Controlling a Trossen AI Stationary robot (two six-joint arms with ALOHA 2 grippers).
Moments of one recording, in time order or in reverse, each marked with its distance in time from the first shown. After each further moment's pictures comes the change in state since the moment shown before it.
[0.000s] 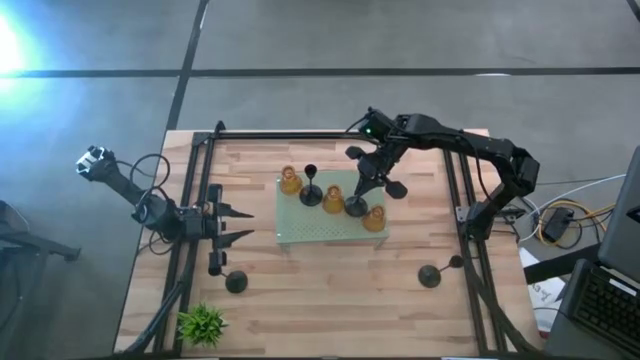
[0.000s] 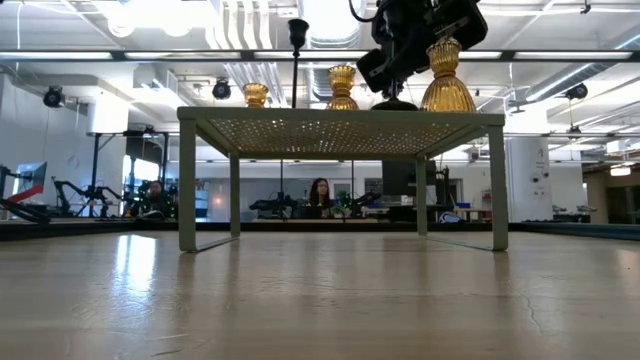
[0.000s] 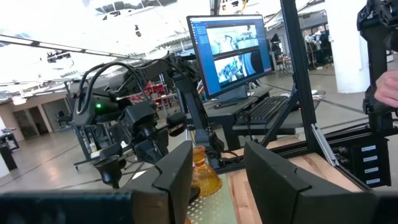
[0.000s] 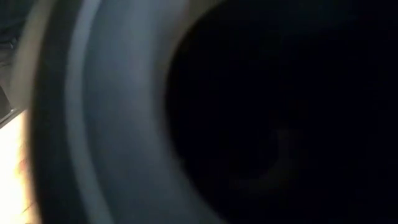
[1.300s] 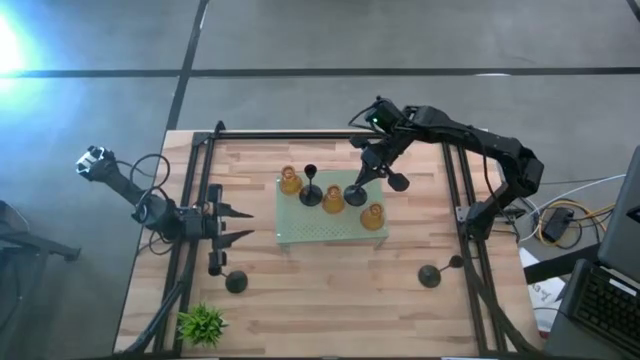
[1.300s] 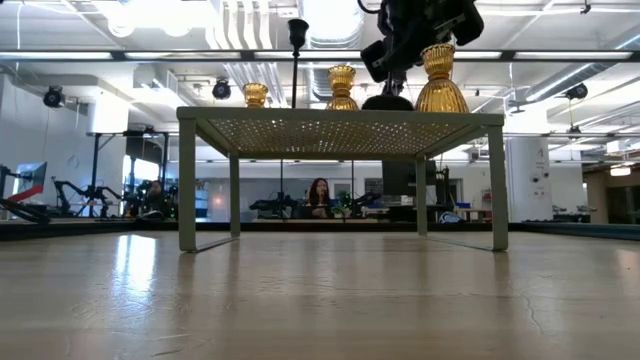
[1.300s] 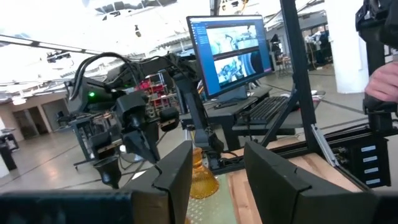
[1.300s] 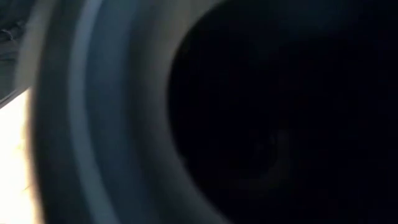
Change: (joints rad) left arm 0.000 0.000 0.000 0.001 0.001 0.000; right arm -0.043 -0.026 0.044 -0.013 0.026 -0.017
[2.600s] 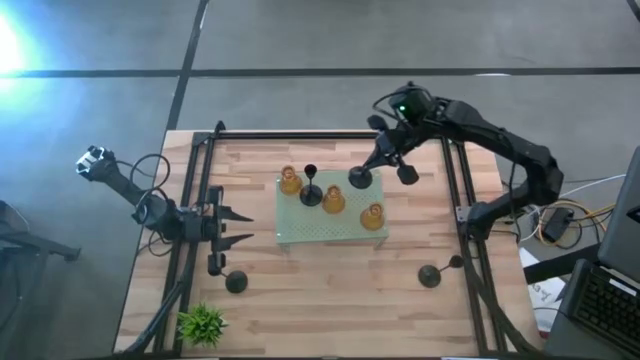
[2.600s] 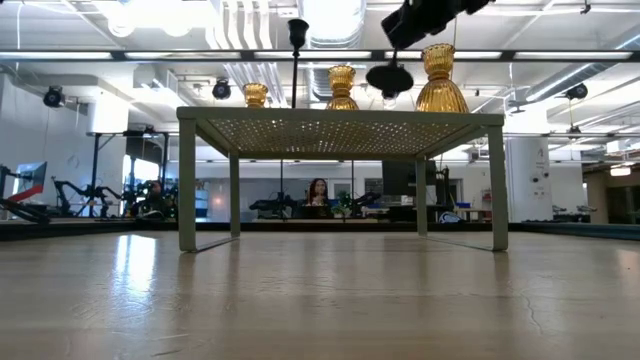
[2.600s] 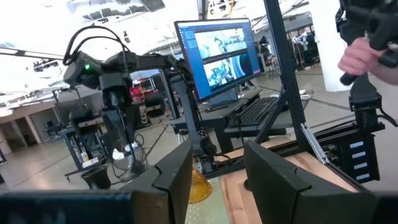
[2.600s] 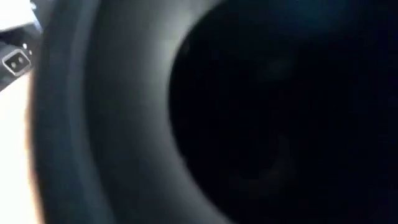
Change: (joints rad) left arm 0.000 0.003 0.000 0.000 0.051 0.024; right arm -0.028 -0.164 0.023 0.039 0.139 0.162
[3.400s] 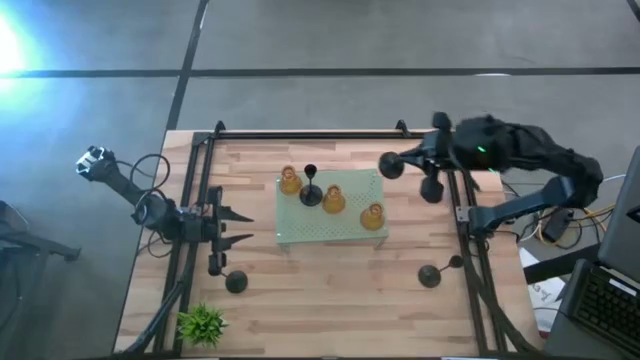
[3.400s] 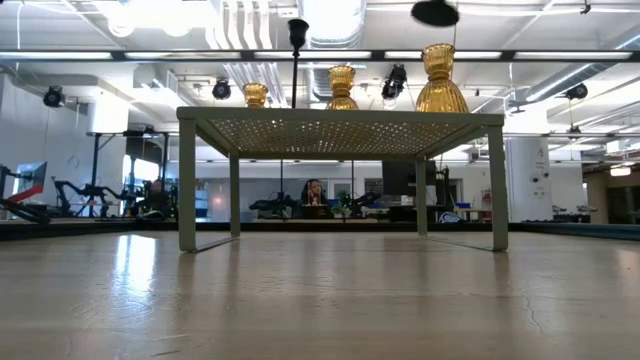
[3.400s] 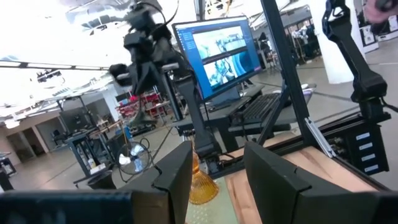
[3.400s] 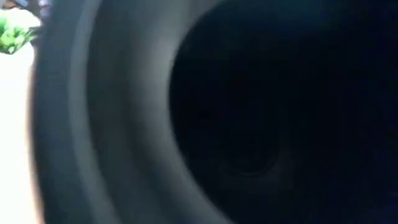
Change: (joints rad) left arm 0.000 0.001 0.000 0.000 0.004 0.062; right arm 0.449 -0.310 0.065 -0.087 0.884 0.707
